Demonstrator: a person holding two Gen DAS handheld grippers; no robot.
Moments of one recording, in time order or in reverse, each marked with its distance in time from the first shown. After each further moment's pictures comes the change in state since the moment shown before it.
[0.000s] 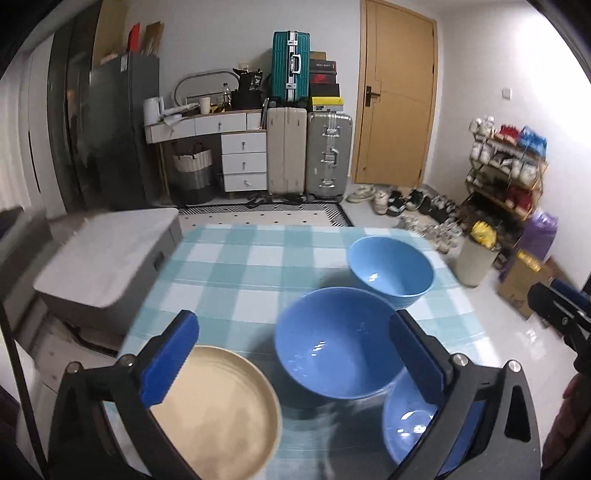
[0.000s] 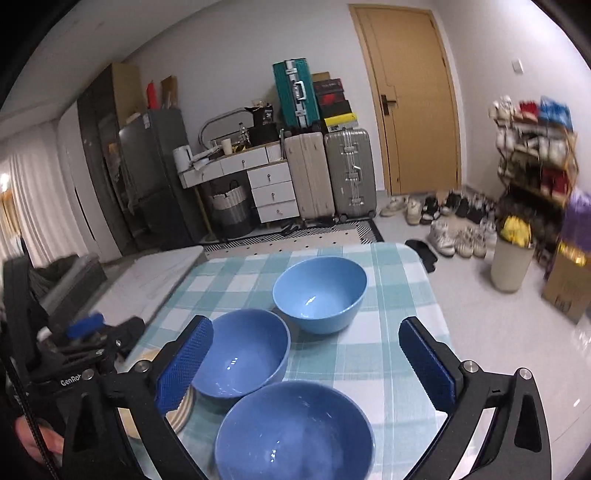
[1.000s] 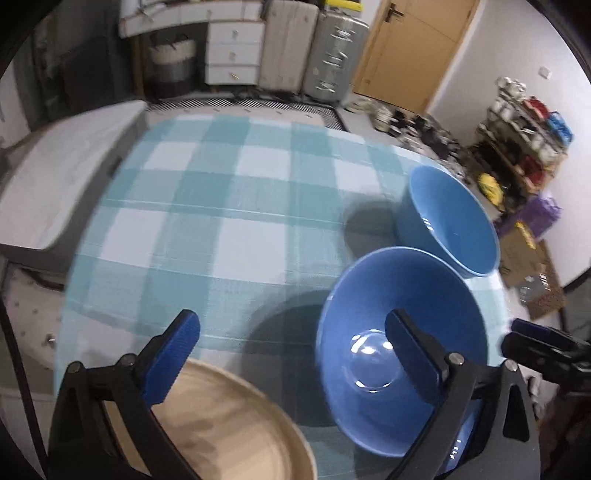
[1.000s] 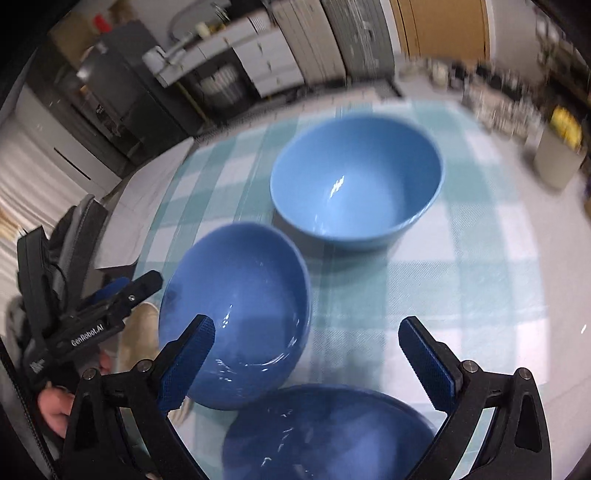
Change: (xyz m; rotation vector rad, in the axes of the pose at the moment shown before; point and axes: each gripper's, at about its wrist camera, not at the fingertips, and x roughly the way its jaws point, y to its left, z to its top) left arm 0.172 0.046 0.002 -0.118 0.438 -0.174; right arm 0.213 -0.003 -0.012 0.155 0.619 0.120
